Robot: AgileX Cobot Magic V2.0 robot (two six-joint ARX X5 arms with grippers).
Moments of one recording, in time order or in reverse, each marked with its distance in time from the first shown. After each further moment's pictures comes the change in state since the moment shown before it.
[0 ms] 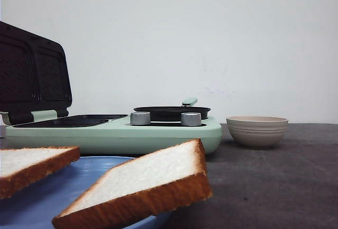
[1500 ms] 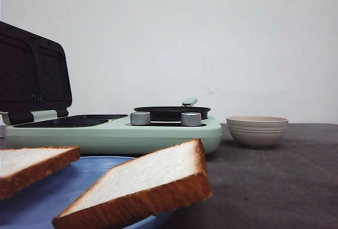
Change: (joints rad) left arm 0.000 0.000 0.000 0.000 0.000 -0.026; right arm 0.000 0.000 0.000 0.000 0.000 -0.034
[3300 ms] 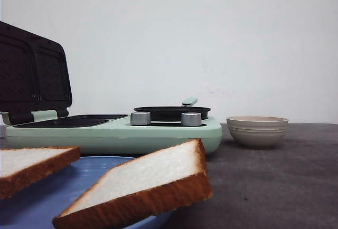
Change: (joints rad) left arm 0.000 0.538 0.662 -0.672 0.268 -0.367; right arm 0.000 0.540 0.606 -0.399 -0.105 0.400
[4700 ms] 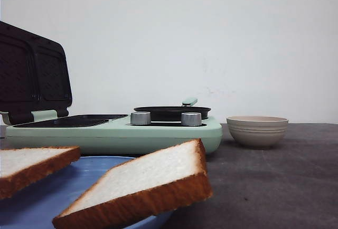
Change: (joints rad) left arm -0.090 0.349 -0.176 0.068 0.142 -0.050; right arm 0.004 0.000 0.000 -0.006 -0.134 0.000
